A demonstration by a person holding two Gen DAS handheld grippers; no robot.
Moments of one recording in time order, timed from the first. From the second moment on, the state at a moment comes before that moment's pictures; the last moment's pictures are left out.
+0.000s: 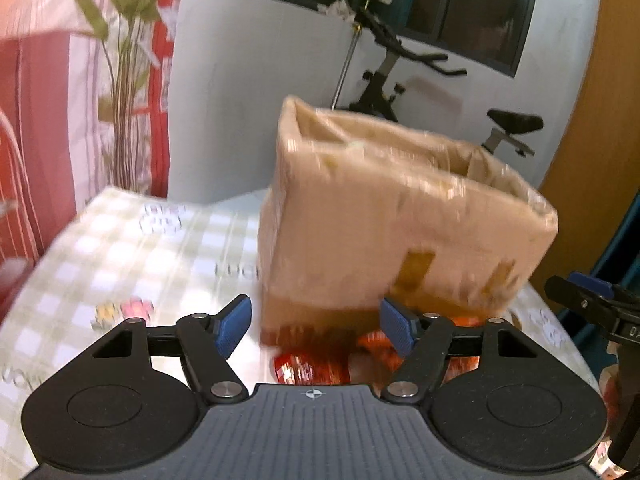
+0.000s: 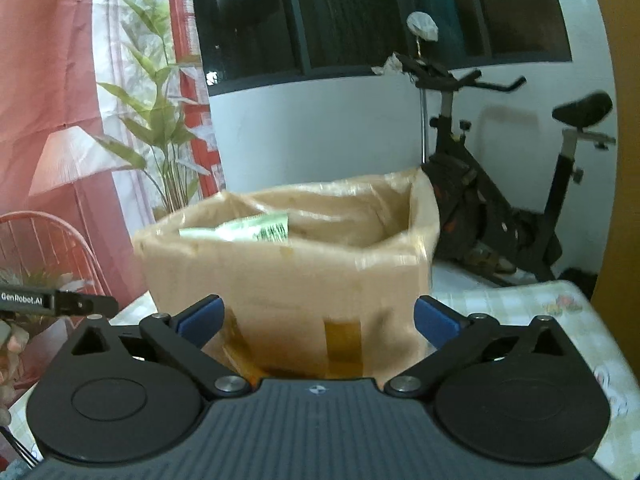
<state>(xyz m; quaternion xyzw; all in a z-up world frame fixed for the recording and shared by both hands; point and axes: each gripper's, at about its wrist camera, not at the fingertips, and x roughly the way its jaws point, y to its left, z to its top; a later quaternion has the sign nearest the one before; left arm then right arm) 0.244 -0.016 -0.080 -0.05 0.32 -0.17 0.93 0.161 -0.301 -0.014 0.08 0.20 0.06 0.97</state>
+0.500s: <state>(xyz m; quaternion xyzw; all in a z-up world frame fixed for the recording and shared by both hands) 0.236 -0.019 -0.133 -0.05 0.39 -0.16 0.91 0.145 -0.294 -0.096 0.04 0.30 0.04 0.95</state>
